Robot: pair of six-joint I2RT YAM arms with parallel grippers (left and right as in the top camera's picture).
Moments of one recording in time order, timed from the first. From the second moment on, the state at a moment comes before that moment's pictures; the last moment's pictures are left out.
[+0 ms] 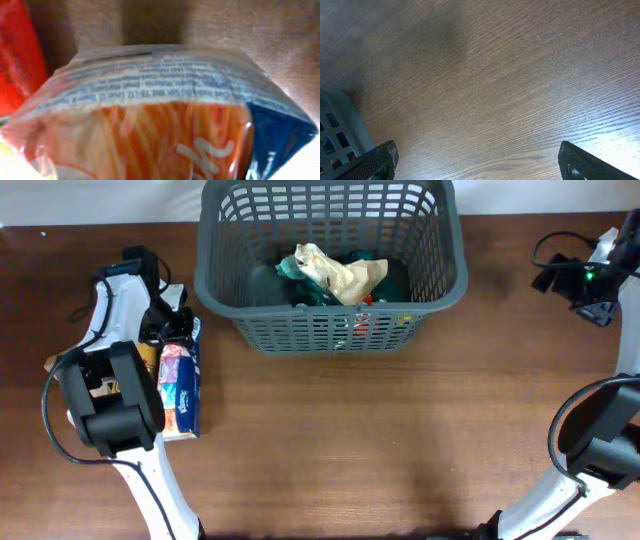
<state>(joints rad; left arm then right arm) 0.18 2.26 1.83 -1.13 0.06 0.15 -0.43 2.04 1.91 -1.08 -0.20 0.14</state>
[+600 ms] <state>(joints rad) 0.09 2.22 2.94 -1.31 0.03 0.41 -0.43 2.04 1.91 -1.08 -0.20 0.14</state>
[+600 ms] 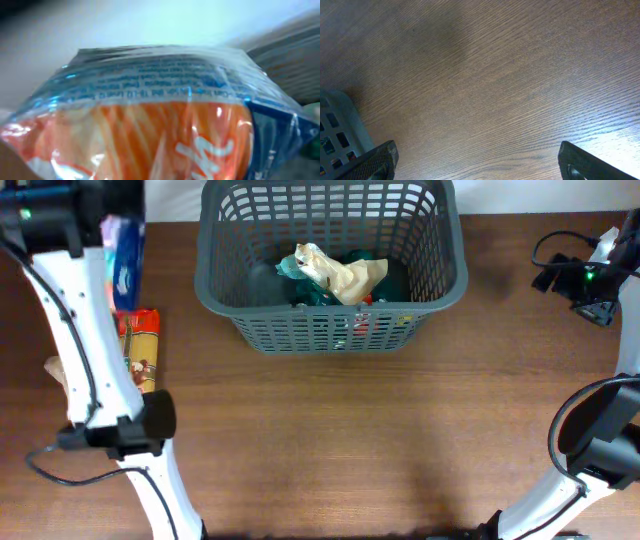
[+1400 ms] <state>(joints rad) -0.38 2.34 2.66 -1.16 0.23 1.18 -0.43 2.04 1.91 -1.08 -0.20 0.14</state>
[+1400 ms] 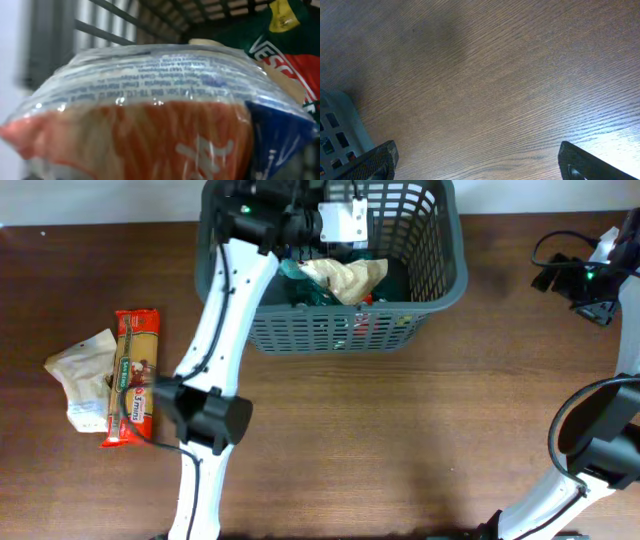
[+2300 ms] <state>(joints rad) -0.06 1.92 2.73 -1.47 -0.43 0.41 -0.43 2.04 1.91 -1.08 -0.20 0.14</state>
